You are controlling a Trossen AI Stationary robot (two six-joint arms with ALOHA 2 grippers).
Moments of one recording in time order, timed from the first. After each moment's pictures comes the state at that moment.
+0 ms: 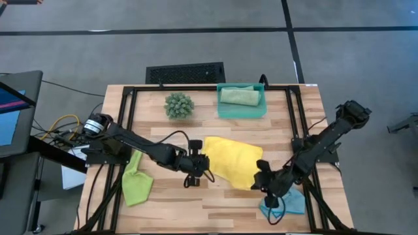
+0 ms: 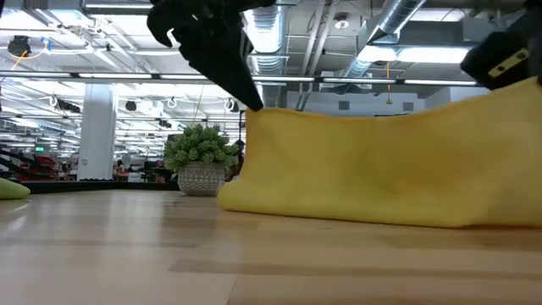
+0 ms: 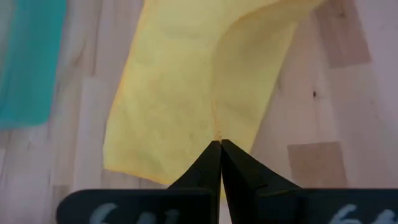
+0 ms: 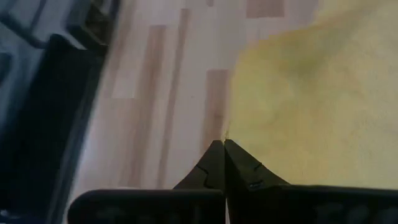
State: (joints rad) left arm -0.31 1.74 1.24 -0.49 -0.38 -0.10; right arm 0.73 1.34 0.73 -0.31 0.27 0.59
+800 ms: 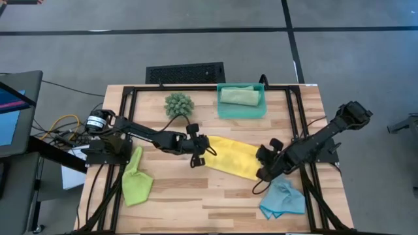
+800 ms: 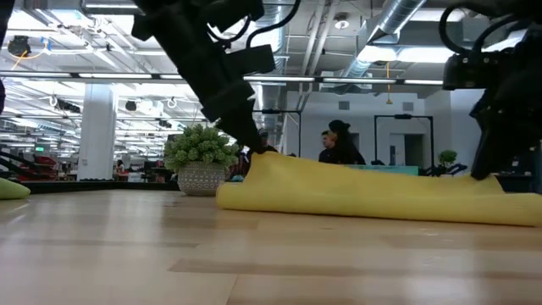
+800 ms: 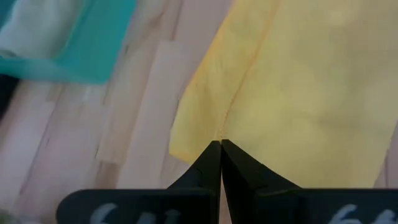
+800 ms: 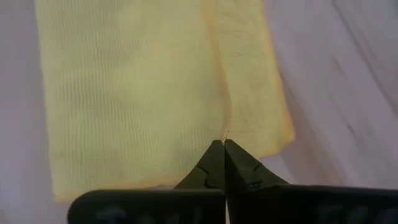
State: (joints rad) left arm -0.11 1.74 1.04 -0.19 -0.43 -0.08; right arm 0.54 1.34 0.65 -0.71 0.44 0.92
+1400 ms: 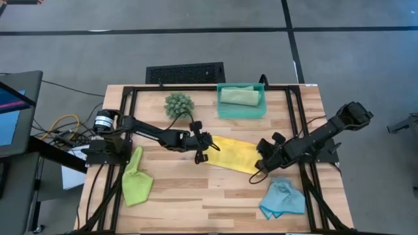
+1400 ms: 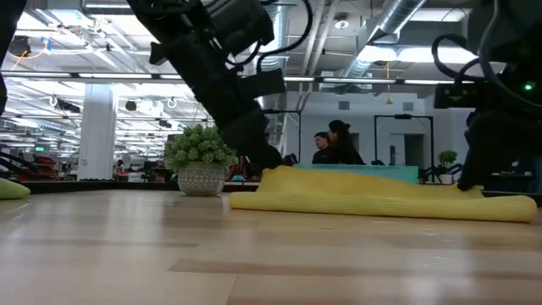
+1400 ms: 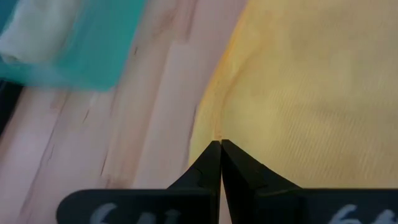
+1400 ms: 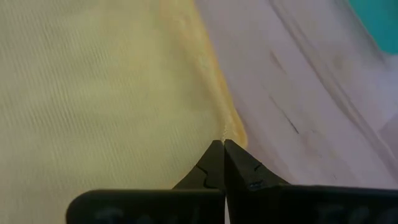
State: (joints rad) left arm -0.06 1.82 1.03 -0.10 -0.44 0.00; right arm 0.45 1.34 0.56 -0.68 0.50 0.91
